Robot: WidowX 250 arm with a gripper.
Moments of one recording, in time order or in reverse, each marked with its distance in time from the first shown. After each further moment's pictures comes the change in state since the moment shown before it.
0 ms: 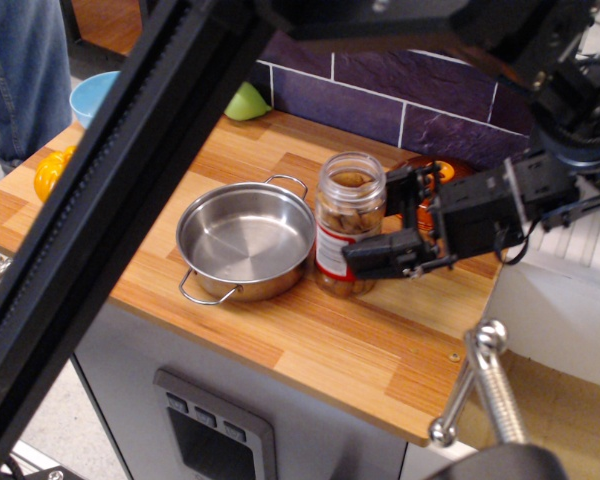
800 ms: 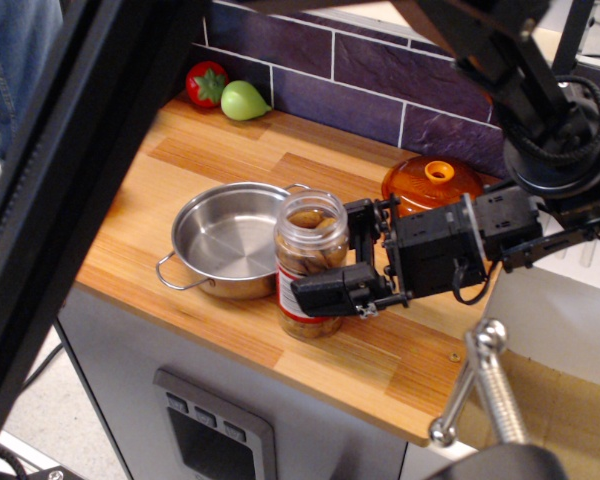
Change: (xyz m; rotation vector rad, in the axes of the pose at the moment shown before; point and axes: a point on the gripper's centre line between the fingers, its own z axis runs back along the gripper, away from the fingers) arm -0.018 -0.025 -0.027 -0.076 0.021 -0.029
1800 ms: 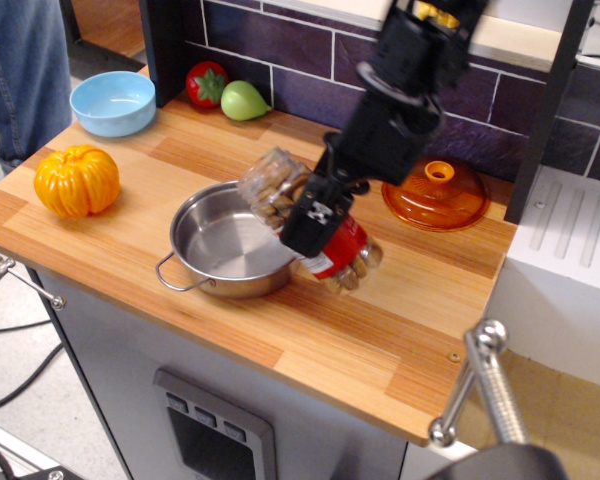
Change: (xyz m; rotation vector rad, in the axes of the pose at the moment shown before) arm -0.022 0.023 0.014 0.006 -0.814 -0.274
